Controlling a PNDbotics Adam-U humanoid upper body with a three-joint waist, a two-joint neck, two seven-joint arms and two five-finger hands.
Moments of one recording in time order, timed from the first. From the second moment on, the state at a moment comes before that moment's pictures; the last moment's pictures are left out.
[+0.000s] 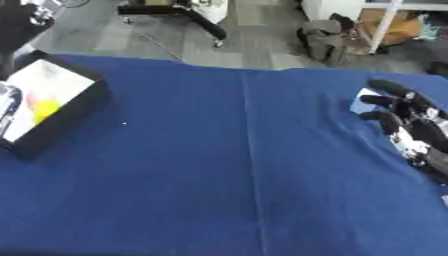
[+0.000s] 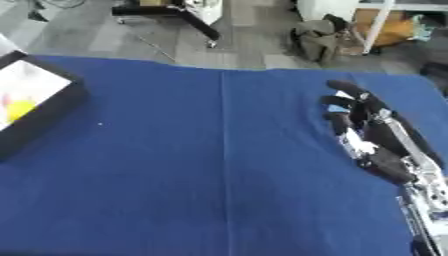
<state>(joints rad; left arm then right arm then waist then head) -0.63 0.51 -0.25 -1.96 0.24 0.19 0.37 -0.01 -0.46 -0.10 -1.90 -0.05 -0.20 0.14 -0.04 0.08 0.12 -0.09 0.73</state>
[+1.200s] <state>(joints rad) -0.62 0.18 -0.51 -1.98 0.25 0.08 -0.01 -0.16 -0.74 -0.15 -1.23 0.15 -0.29 -0.15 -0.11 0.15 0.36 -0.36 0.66</state>
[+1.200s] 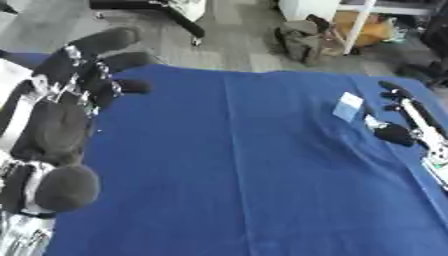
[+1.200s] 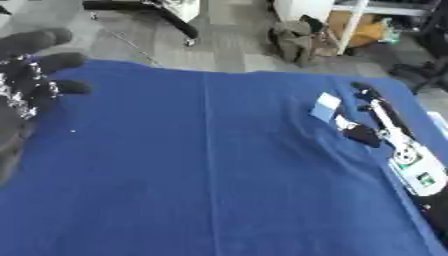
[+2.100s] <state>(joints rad) -0.63 0.20 -0.52 -1.98 0.27 0.09 -0.04 -0.14 -0.73 -0.16 -1.08 0.19 -0.25 -0.20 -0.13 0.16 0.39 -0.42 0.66</state>
